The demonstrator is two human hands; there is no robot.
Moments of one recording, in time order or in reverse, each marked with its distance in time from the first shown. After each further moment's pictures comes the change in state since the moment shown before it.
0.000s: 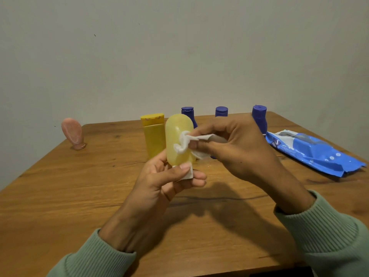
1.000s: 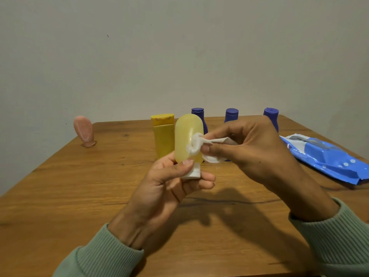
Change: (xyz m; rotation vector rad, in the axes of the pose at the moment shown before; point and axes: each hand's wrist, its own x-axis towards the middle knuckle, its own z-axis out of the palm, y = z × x) left_hand 0.000 0.006 -0.002 -0.170 -0.081 -0.038; right_hand -0.003 -0.005 -0.003 0.107 -0.022 0.042
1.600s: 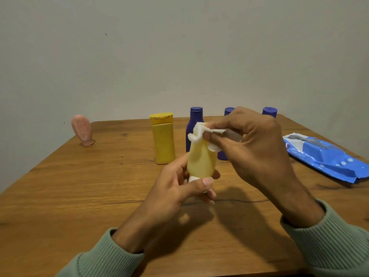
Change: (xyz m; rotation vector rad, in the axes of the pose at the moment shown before) left_hand 0.000 -0.014 0.000 0.512 -0.044 0.104; right_hand 0.001 0.006 0.008 -0.329 0.256 -0.231
